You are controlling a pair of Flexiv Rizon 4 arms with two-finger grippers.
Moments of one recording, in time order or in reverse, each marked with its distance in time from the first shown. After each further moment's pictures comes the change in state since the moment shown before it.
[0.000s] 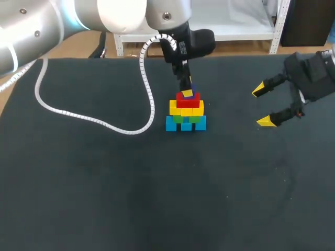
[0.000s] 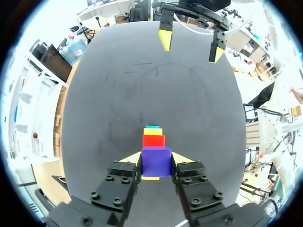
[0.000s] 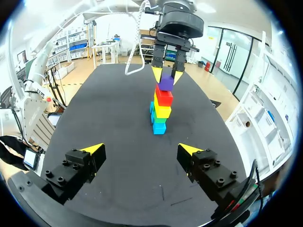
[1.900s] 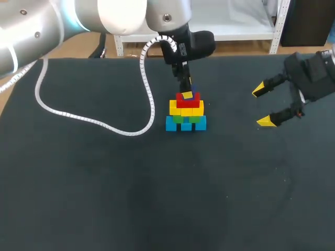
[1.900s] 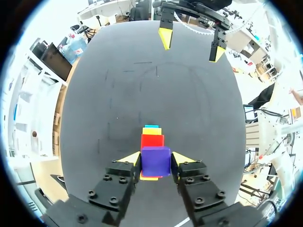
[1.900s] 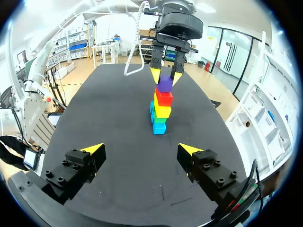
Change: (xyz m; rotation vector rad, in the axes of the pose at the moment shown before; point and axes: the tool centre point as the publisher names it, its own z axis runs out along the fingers) left arm 0.001 -0.001 0.002 0.003 0.000 -0.012; right arm 0.000 0.000 0.000 0.000 0.000 0.000
